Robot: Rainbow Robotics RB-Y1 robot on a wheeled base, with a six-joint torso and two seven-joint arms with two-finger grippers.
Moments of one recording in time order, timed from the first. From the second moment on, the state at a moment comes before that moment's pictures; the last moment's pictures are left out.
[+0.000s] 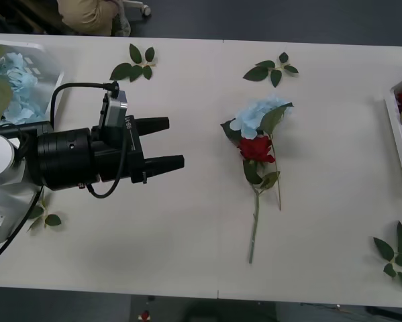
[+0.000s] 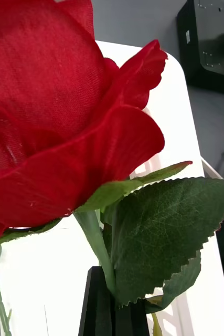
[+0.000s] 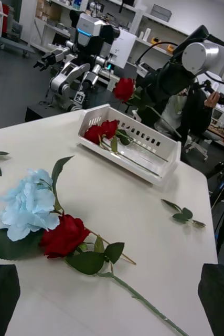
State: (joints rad) right arm -0.48 -0.98 -0.28 -1.10 -0.60 0.98 1.78; left arm -0.20 0.48 -0.09 -1.78 1.81 1.06 -2.68
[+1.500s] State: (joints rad) right arm -0.54 -0.95 -0.22 -1.14 -0.99 1.23 1.75; left arm -0.20 0.48 -0.09 -1.78 1.81 1.06 -2.68
